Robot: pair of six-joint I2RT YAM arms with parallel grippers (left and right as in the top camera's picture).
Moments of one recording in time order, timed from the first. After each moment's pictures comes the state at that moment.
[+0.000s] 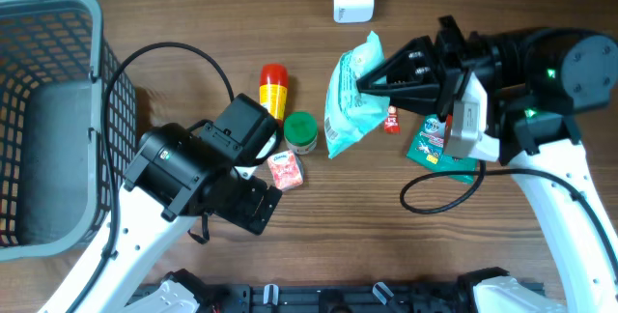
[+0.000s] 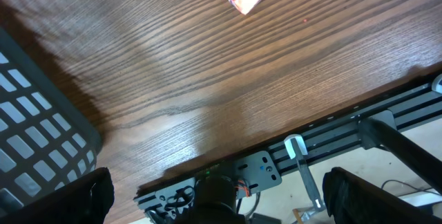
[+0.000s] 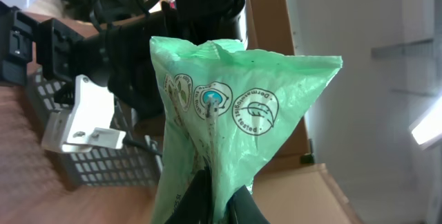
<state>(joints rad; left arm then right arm) -0.64 1.25 1.44 -1.66 -0.08 -0.16 0.22 1.30 1.25 0.72 -1.56 -0.74</state>
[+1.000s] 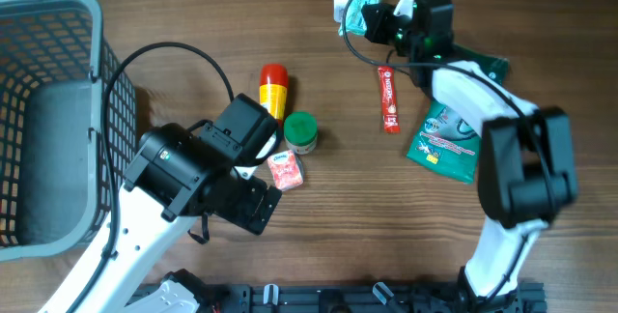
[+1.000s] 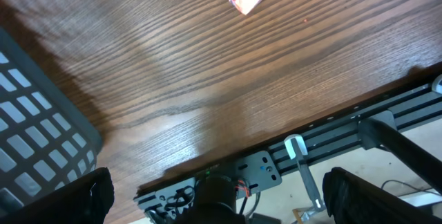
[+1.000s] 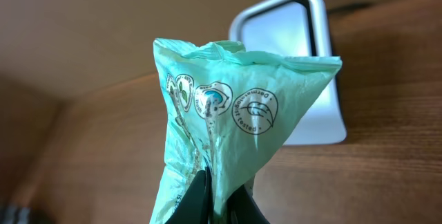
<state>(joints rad) -0.64 1.25 1.44 -1.67 -0.08 -0.16 0.21 2.06 1.34 0.26 -0.33 0.54</state>
